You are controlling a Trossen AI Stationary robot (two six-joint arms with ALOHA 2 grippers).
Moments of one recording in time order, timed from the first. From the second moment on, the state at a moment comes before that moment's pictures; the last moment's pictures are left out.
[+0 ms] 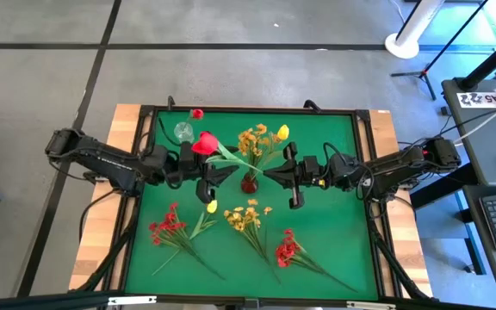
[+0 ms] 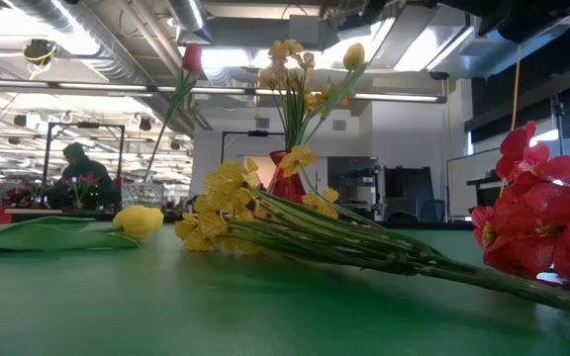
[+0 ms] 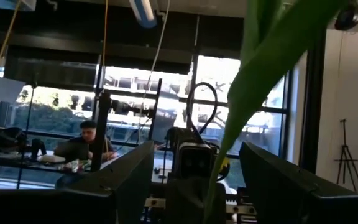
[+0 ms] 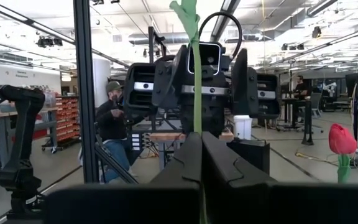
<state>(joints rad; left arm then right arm) -0.14 1.27 0.75 0.96 -0.25 -0.02 0.12 1.38 0.70 1.04 0.03 0.02</state>
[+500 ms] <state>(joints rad) -0.12 1.28 0.75 0.99 -0.21 -0.05 0.12 1.38 0.70 1.01 0.04 0.02</state>
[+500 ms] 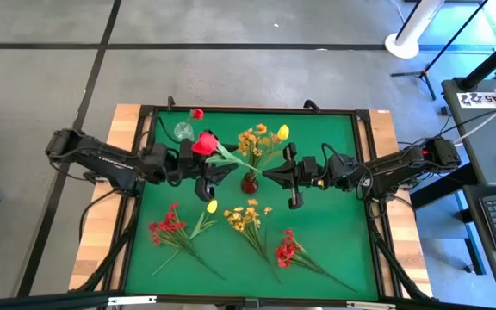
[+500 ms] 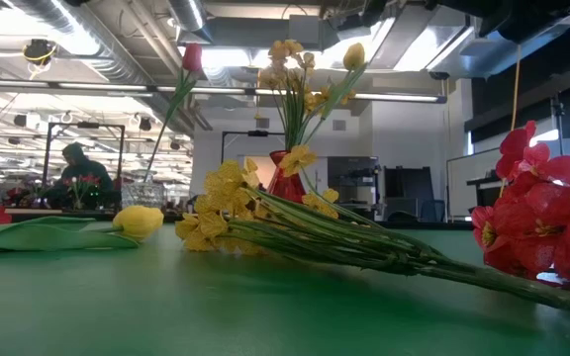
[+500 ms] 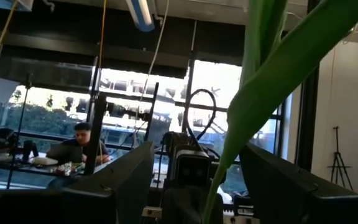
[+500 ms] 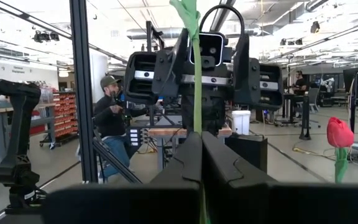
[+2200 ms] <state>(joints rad) -0.09 1.34 0.75 0.91 -0.24 -0.08 0.13 1.30 0.70 0.86 0.05 -0.04</state>
